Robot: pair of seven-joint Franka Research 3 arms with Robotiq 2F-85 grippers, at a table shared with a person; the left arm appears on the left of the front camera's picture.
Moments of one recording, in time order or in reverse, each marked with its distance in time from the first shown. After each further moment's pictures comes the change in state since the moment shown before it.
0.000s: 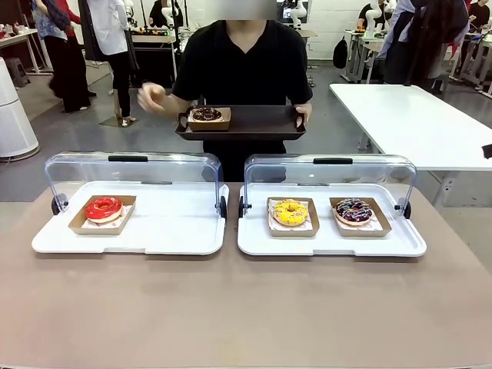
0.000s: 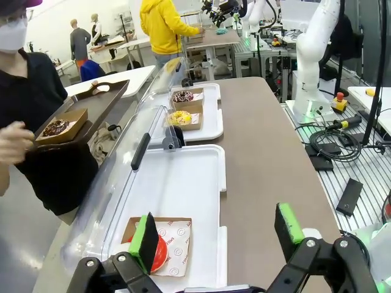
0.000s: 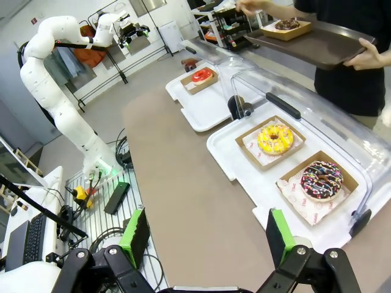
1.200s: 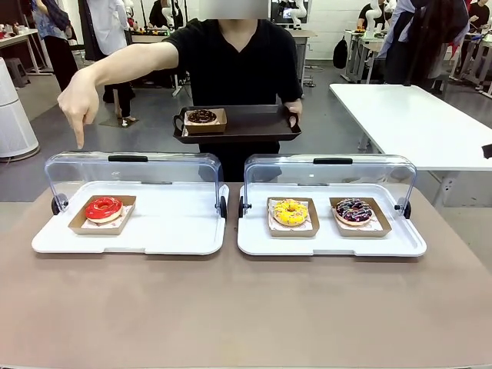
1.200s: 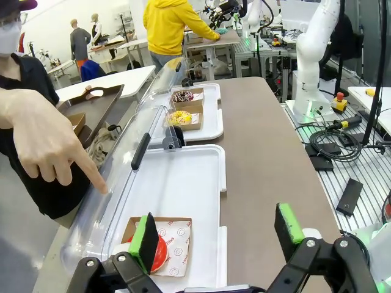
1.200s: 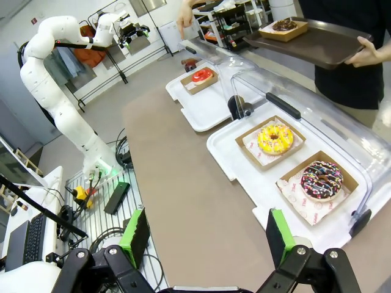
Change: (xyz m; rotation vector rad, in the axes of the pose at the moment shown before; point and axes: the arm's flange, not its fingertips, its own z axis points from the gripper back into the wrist) left arm 0.000 0.000 0.000 0.000 0.000 0.000; right arm 0.000 0.000 0.000 0.000 0.000 0.000
